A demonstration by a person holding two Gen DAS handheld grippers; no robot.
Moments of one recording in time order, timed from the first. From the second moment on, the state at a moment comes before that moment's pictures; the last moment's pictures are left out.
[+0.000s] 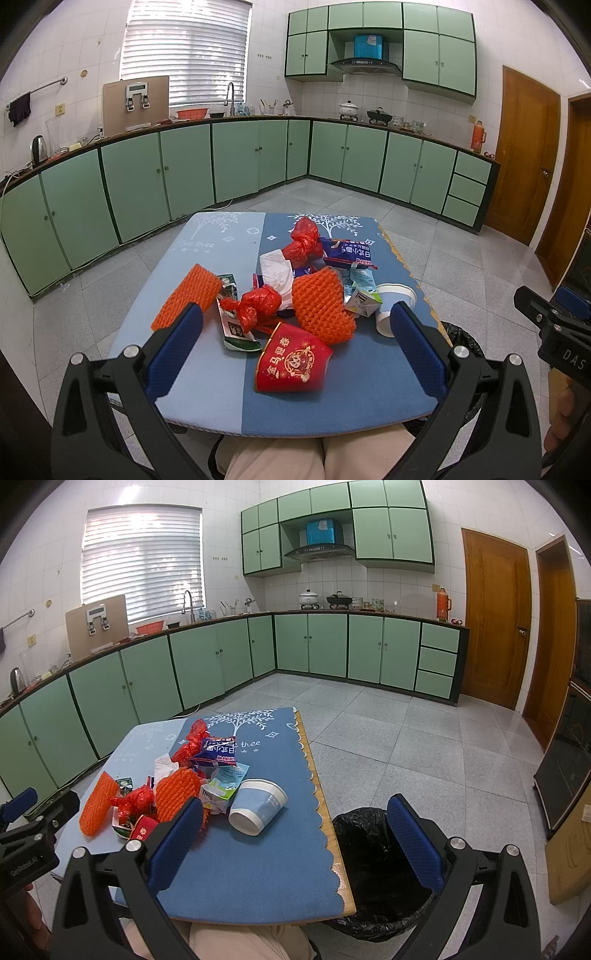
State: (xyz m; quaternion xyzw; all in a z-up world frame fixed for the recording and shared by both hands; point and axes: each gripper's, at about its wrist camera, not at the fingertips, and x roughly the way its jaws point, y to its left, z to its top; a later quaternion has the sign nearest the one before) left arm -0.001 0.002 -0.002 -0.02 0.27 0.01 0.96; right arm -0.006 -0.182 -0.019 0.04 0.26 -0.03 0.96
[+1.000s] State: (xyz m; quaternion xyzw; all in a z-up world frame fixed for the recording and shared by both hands) left arm 0.002 0.002 -0.003 -0.03 0.27 0.01 0.96; right arm -0.007 -0.181 -0.018 0.04 0.26 -0.03 0.96
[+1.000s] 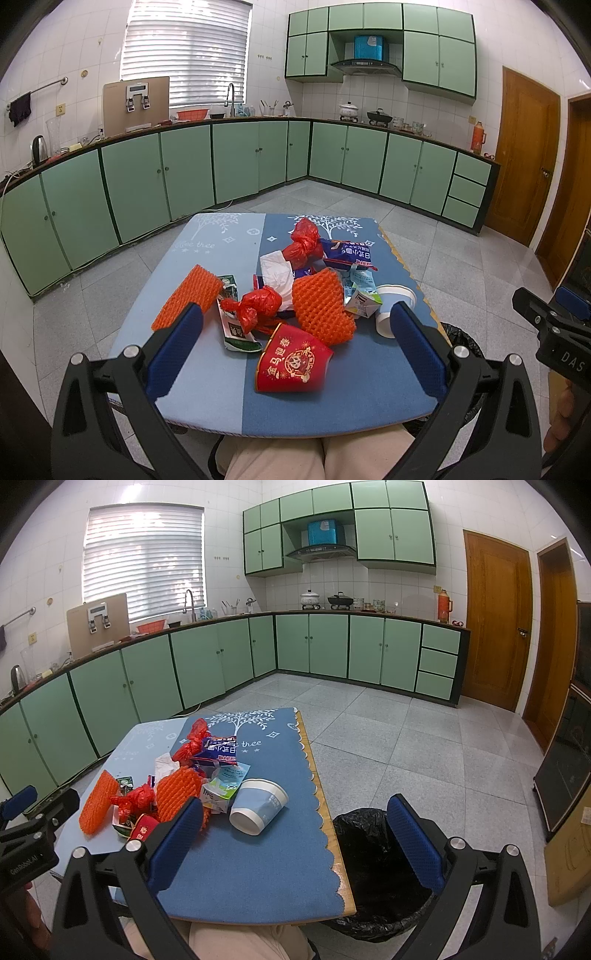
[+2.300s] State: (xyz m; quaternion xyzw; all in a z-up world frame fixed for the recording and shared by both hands) left arm 0.009 0.011 -0.012 -0.03 0.27 0.02 0.96; right arm 0.003 -0.181 -0.026 0.04 0.27 -0.03 0.96
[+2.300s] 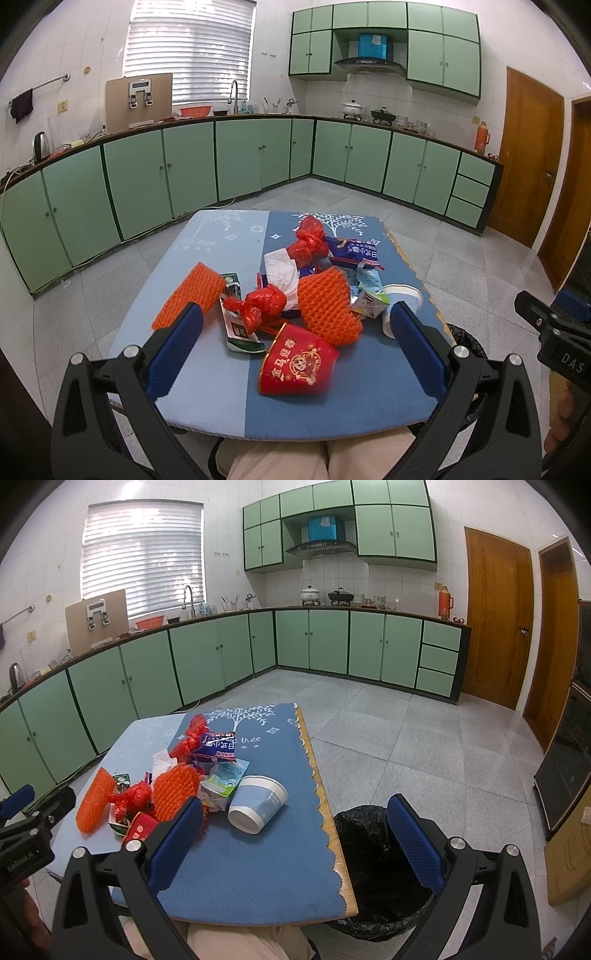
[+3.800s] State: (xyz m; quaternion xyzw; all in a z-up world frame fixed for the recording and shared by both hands) left arm 0.105 0.039 -0.093 -0.03 0.30 0.03 0.95; right arm 0.159 -0.136 -0.164 0.05 0.39 0.03 0.92
